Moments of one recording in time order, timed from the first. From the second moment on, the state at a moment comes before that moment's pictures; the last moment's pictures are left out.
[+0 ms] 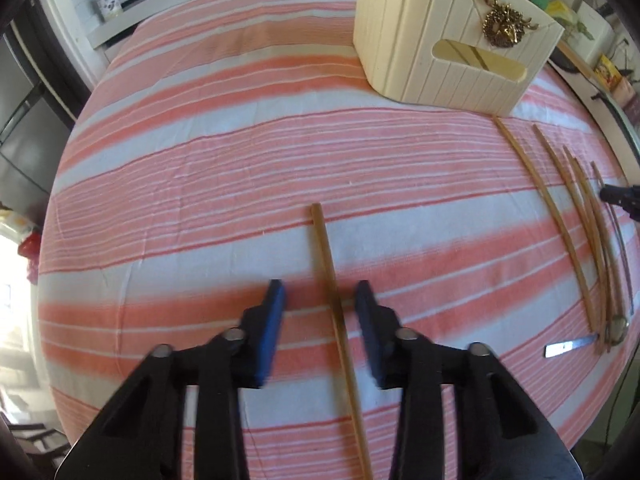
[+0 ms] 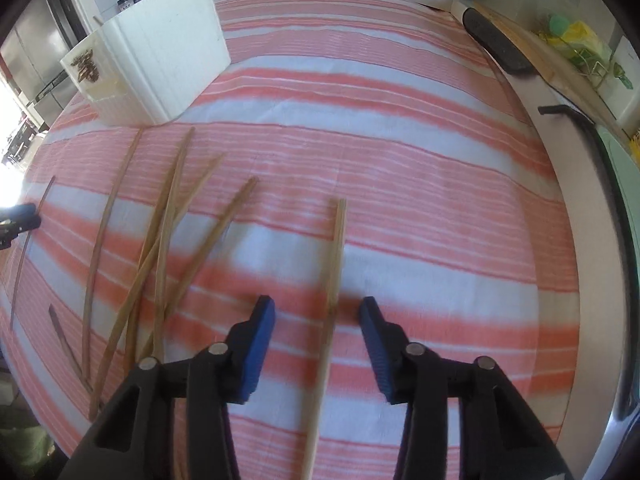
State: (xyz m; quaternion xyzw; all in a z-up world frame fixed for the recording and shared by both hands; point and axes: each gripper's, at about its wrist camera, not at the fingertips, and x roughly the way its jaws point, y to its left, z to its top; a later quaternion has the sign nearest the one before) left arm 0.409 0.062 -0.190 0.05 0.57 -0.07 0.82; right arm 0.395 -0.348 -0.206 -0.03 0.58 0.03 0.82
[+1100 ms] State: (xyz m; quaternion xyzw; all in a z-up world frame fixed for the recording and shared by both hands) left arm 0.281 0.070 0.031 -0.06 0.29 -0.15 0.94; right arm 0.274 -0.274 0.020 0.00 0.26 0.11 0.96
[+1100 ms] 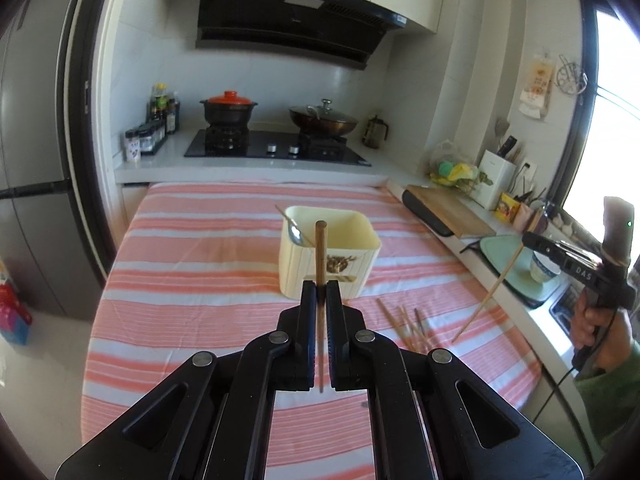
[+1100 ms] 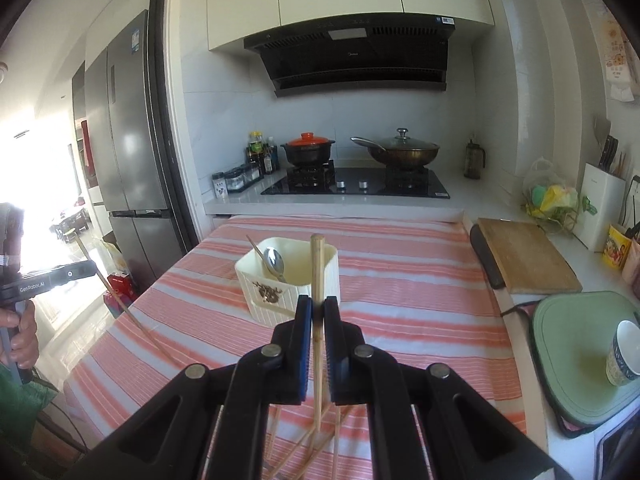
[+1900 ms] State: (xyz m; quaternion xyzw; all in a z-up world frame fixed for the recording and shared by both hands) left arm 0.402 0.060 0.113 -0.08 0.18 -0.13 0.97; right arm 0.399 -0.234 0.083 0.01 0.20 0.14 0.97
